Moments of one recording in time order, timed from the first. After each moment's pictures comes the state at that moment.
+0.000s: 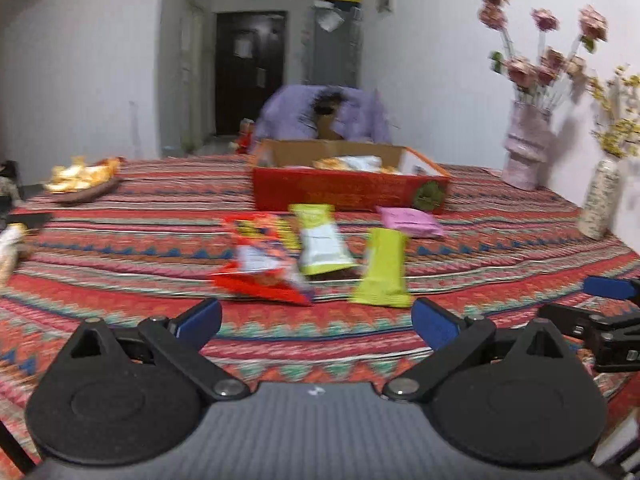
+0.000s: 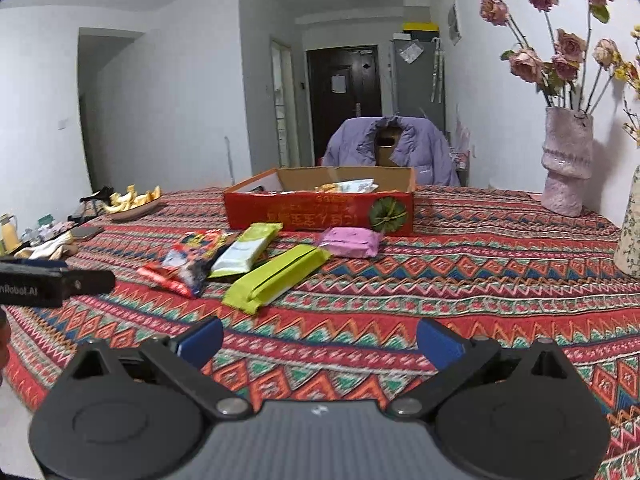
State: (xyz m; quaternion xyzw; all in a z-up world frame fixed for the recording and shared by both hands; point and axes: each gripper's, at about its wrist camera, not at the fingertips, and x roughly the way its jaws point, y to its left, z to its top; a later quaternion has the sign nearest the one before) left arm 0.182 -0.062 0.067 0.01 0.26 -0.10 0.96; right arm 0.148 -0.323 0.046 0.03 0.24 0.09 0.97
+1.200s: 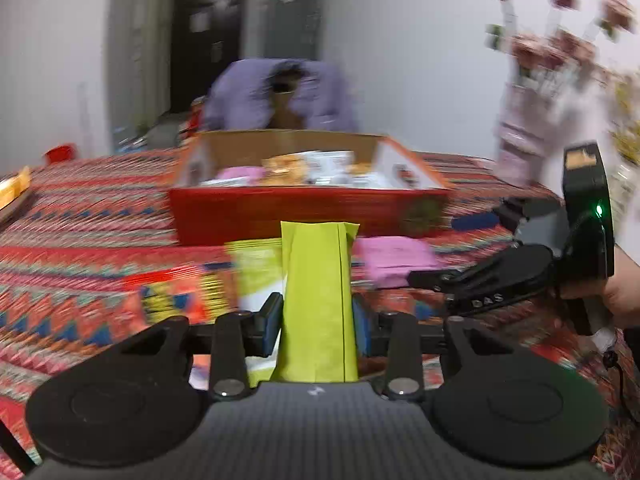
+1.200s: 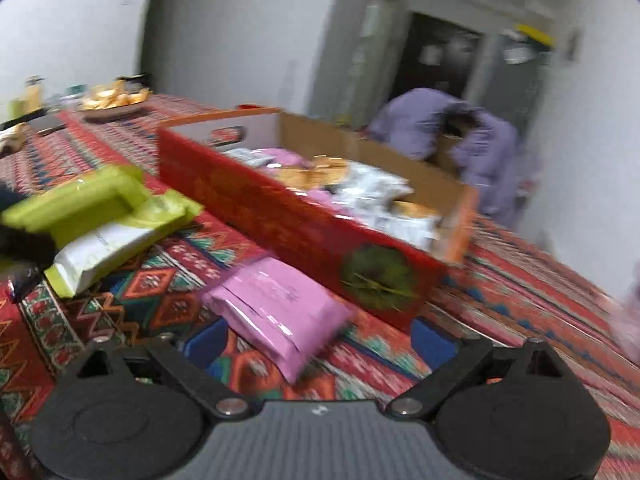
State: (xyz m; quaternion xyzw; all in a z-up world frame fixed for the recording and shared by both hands) left arm 0.331 -0.087 0.058 0.00 0.30 -0.14 0.94; right arm 0.423 -0.326 0.014 -0.16 0.30 0.23 0.91
